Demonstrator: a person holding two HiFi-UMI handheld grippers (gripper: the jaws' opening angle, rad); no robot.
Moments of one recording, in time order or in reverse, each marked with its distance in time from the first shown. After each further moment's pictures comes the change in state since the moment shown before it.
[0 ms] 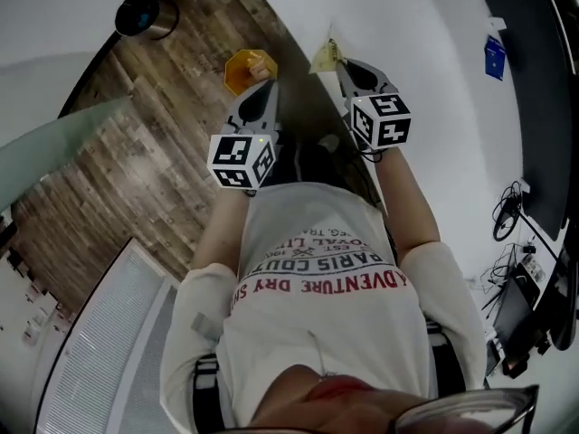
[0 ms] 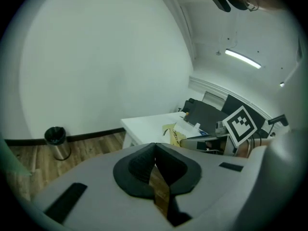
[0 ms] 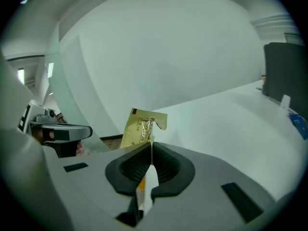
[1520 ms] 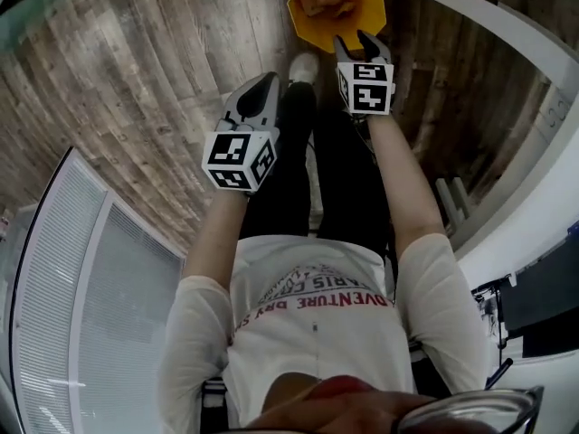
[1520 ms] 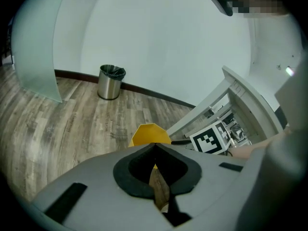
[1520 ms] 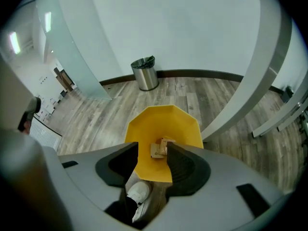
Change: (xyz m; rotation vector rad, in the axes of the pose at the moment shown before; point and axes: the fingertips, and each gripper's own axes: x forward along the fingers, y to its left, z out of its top) left arm -0.006 0.301 -0.362 -0.484 0.195 0.324; right arm 0.380 0.101 -0.381 -0.247 0.515 0.070
